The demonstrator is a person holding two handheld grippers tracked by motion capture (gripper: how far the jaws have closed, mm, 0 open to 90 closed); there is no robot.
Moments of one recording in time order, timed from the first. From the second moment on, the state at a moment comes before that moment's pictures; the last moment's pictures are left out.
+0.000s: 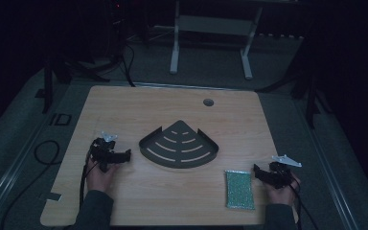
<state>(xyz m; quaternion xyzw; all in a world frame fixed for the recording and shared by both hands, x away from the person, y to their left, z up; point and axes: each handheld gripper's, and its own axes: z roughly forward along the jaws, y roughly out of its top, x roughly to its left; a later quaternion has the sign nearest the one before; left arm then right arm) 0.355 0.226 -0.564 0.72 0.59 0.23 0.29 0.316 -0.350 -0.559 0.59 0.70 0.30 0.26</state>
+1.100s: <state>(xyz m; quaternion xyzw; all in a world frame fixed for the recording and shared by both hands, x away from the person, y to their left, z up) 0.355 0.226 -0.565 0.72 0.59 0.23 0.29 0.241 -0.308 -0.522 0.48 0.78 0.33 0.20</state>
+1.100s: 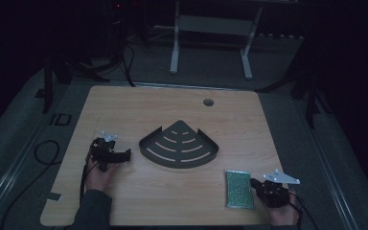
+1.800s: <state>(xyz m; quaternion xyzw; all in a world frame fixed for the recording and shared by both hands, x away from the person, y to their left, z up) 0.355 0.226 -0.565 0.72 0.59 0.23 0.29 0.233 -0.304 -0.530 0.48 0.81 0.31 0.16</state>
